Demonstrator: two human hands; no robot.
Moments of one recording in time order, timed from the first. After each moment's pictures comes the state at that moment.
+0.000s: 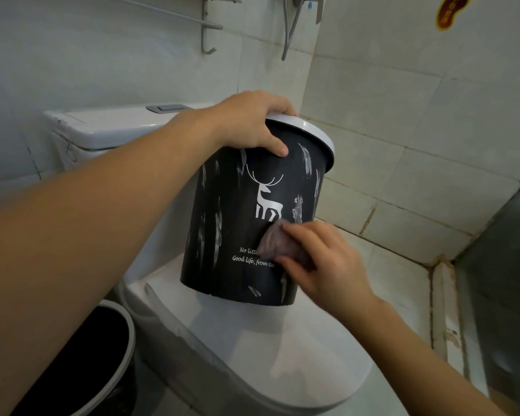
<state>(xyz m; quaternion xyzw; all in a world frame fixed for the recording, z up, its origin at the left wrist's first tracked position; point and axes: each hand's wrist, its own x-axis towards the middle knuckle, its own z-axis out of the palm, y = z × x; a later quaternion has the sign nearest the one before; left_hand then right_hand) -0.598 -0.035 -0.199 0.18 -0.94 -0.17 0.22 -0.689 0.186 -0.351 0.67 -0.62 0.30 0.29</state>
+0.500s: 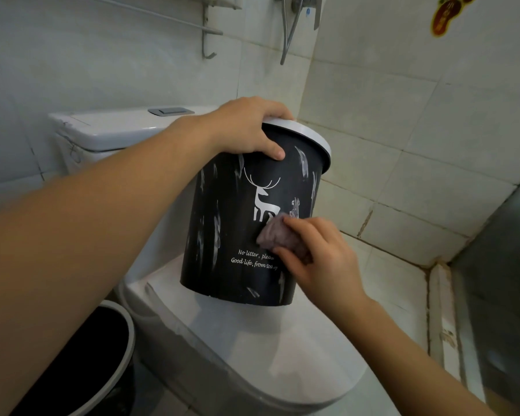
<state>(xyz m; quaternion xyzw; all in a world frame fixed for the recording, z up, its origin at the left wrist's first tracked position) -0.594 -0.038 -0.203 0.17 -0.94 -0.16 0.23 -0.679 0.182 -0.351 0.61 -0.66 0.34 0.27</state>
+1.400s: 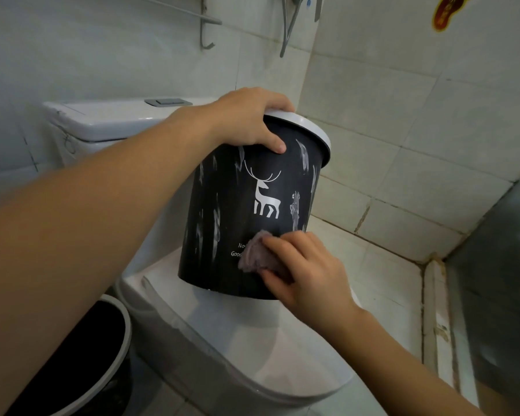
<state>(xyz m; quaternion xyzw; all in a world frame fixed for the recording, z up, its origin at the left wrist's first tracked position) -0.593 -0.032 -0.201 0.18 -0.94 -0.17 0.23 -0.659 0.192 -0.361 0.67 -0.62 0.28 0.29</state>
